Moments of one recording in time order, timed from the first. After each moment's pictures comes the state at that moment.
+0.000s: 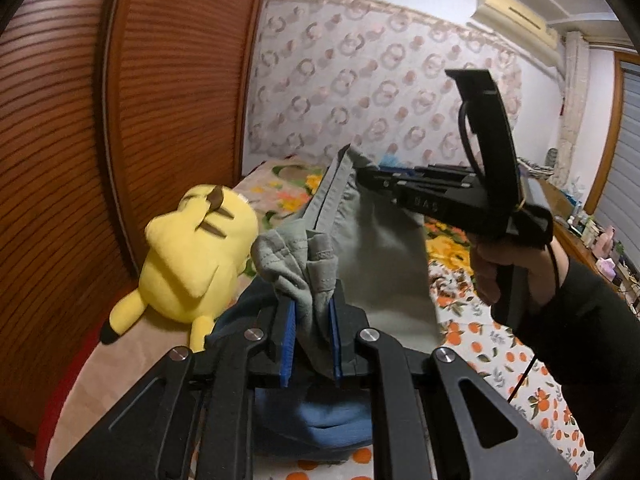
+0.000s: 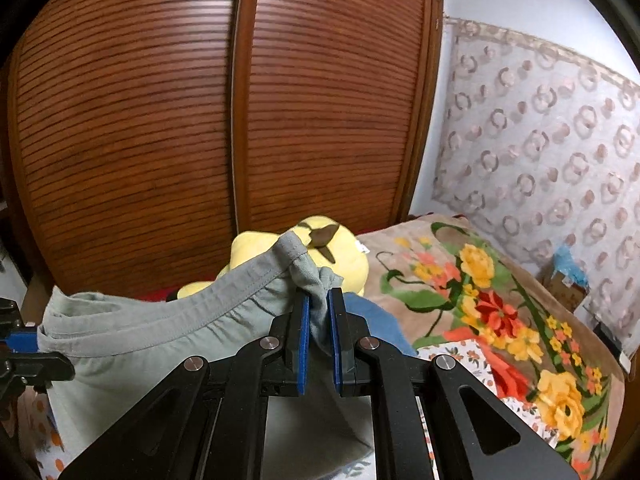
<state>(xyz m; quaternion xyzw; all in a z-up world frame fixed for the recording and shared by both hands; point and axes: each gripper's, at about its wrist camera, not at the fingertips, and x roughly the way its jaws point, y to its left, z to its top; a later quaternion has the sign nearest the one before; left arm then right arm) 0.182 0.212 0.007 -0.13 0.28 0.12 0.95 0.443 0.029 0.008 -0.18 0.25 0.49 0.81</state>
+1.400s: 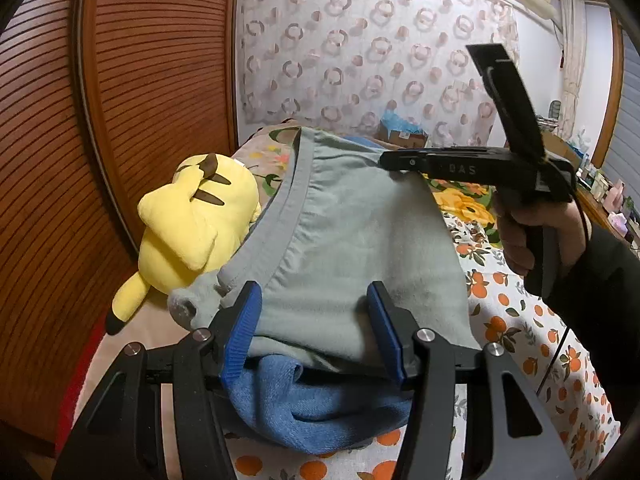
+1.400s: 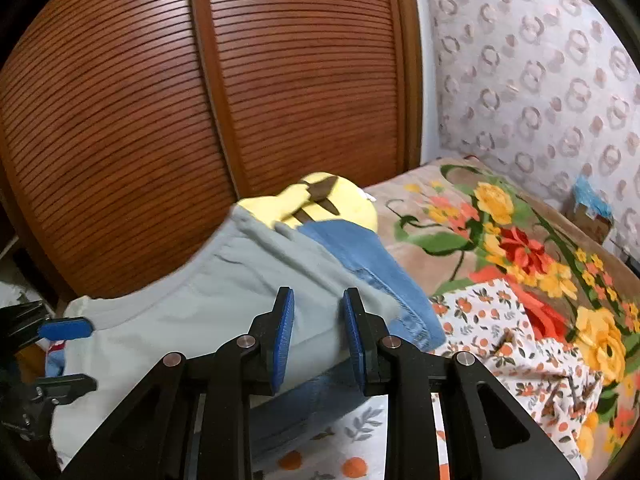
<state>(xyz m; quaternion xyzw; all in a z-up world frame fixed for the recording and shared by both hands) 0.201 0.206 -0.026 -0.09 0.34 0.11 0.93 0.489 0.008 -0.024 -0.11 0.34 0.49 0.79</state>
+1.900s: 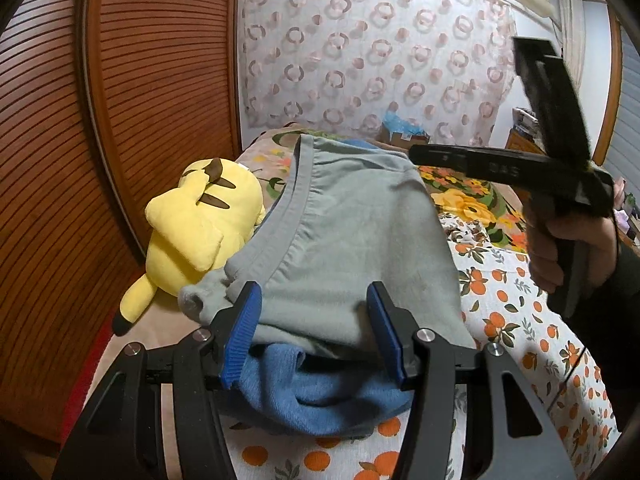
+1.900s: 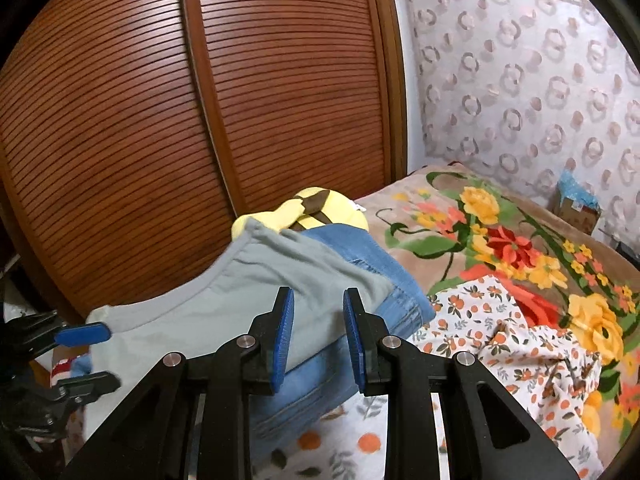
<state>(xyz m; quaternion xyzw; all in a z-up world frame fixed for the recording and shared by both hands) 0.189 0.203 -0.018 -0.08 0.34 0.11 0.93 0.433 -0.028 -0.001 -0.08 0.32 0.48 0.81</state>
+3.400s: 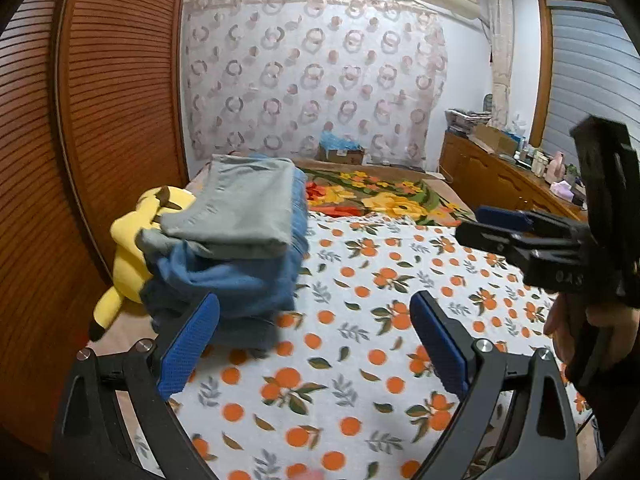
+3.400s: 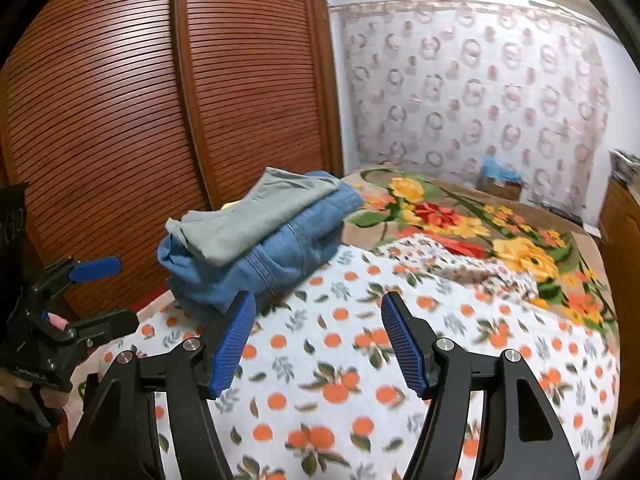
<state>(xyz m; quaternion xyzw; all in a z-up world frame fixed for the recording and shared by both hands) 0.088 0.104 0.005 -0.04 0.29 0.01 0.96 0.204 -0.172 0.042 -0.05 0.31 0.35 0.88</state>
